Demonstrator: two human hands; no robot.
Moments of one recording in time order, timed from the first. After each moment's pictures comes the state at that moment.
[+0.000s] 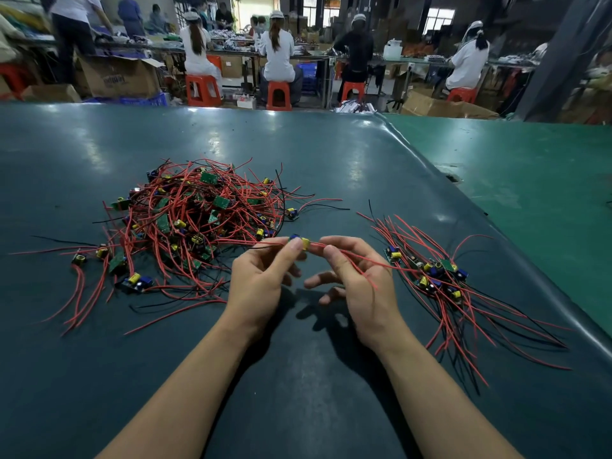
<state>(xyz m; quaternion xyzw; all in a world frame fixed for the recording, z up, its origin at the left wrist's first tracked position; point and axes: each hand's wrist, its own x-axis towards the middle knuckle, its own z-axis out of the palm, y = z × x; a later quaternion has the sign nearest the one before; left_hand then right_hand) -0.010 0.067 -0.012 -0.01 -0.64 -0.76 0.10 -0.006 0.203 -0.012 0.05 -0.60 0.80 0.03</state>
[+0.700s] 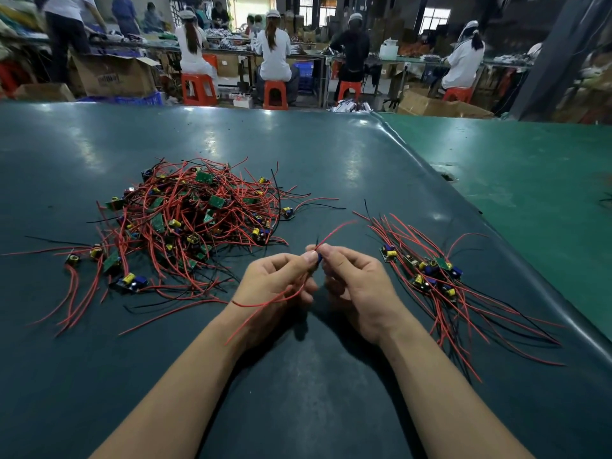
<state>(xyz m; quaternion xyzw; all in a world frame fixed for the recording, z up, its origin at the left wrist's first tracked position) -0.009 0.073 -0.011 -0.01 -0.58 -0.81 -0.09 -0.014 0.211 -0.016 0.00 -0.57 0.82 -0.07</state>
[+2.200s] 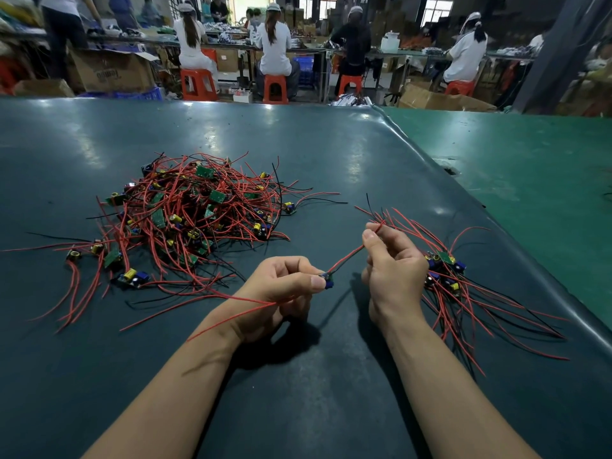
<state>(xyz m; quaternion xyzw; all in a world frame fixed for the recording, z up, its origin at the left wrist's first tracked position) -0.007 0.067 -0.015 -0.12 -0.55 -0.80 -0.19 -0.038 0.226 -0.031 -0.11 -0.56 0.78 0.25</state>
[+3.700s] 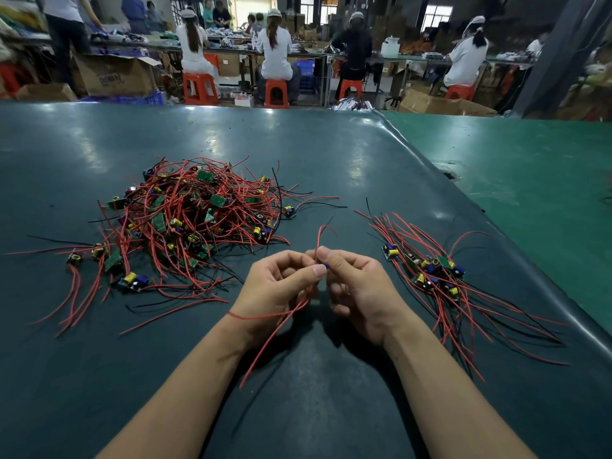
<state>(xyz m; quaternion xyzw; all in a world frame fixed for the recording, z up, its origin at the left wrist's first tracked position) -0.008 0.076 -0.020 -0.08 -0.57 -0.82 -0.06 -0.017 0.217 -0.017 0.03 -0.58 0.81 -0.12</state>
